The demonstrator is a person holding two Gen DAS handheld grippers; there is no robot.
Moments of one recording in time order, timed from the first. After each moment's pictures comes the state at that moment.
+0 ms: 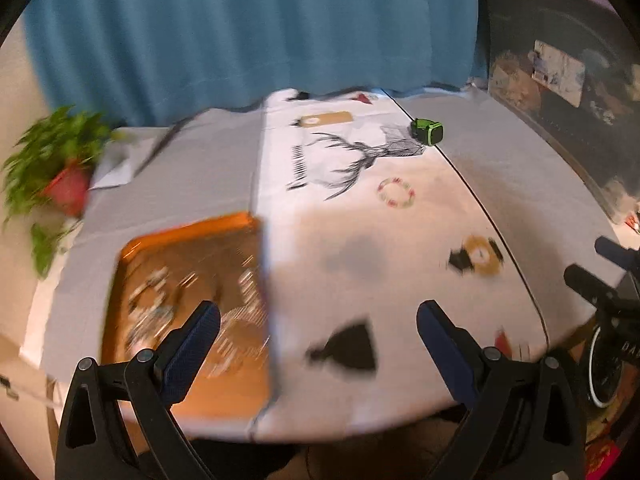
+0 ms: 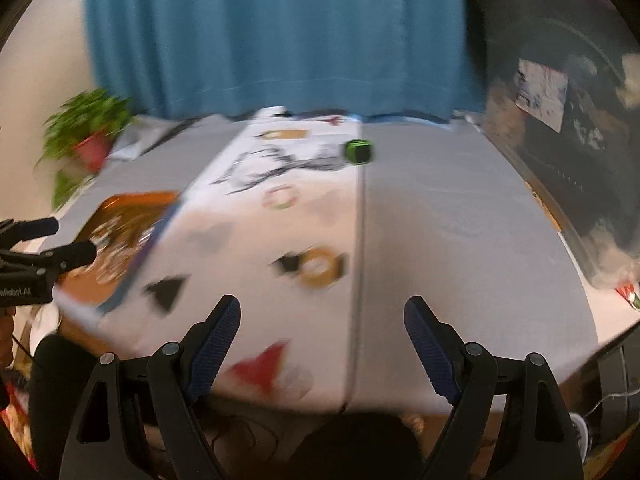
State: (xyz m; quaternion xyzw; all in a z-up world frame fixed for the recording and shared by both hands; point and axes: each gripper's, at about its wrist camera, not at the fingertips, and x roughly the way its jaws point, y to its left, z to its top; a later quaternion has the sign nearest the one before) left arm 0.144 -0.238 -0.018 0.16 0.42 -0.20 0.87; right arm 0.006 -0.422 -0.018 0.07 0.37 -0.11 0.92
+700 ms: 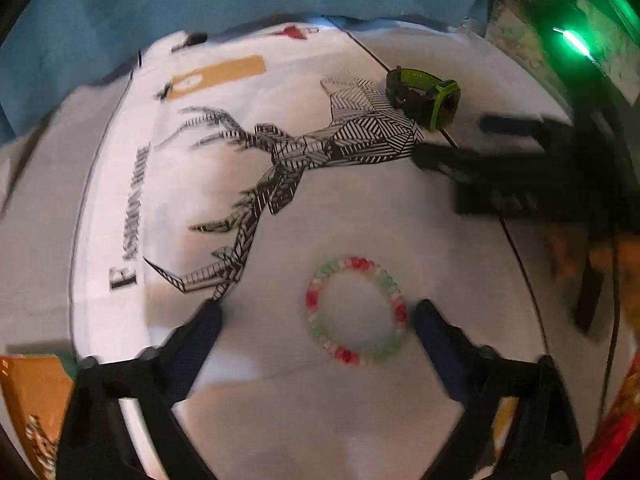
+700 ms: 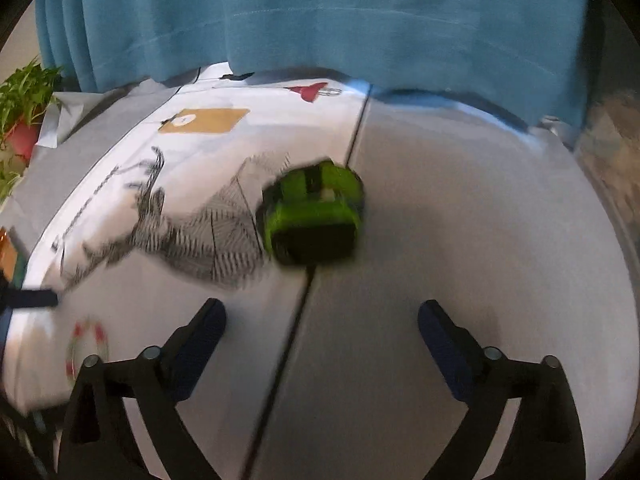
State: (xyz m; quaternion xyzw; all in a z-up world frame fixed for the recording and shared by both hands) left arm 0.295 -0.376 -0.117 0.17 0.50 -0.29 0.80; right arm 0.316 -0.551 -0.117 0.02 0.45 -0.05 0.89
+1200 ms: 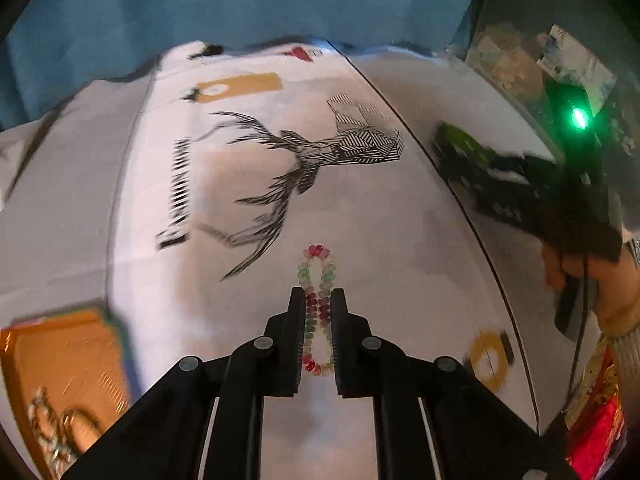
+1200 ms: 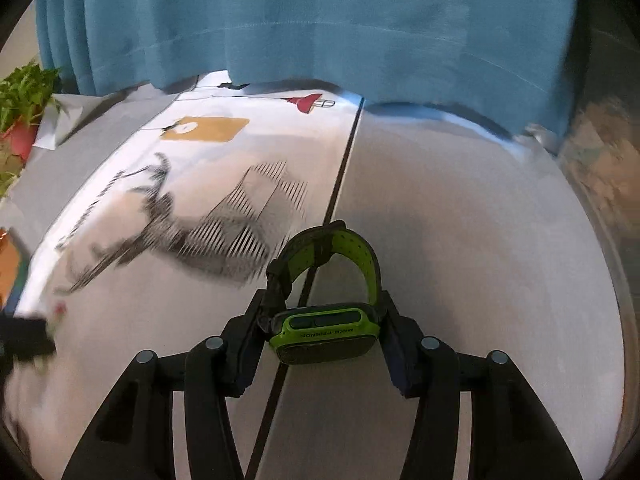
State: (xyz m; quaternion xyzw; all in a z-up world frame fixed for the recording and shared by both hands) left arm 0.267 -0.315 -0.072 0.13 0.50 -0.31 0.80; right arm 0.279 -0.540 -0.098 0.02 0.44 -0.07 0.90
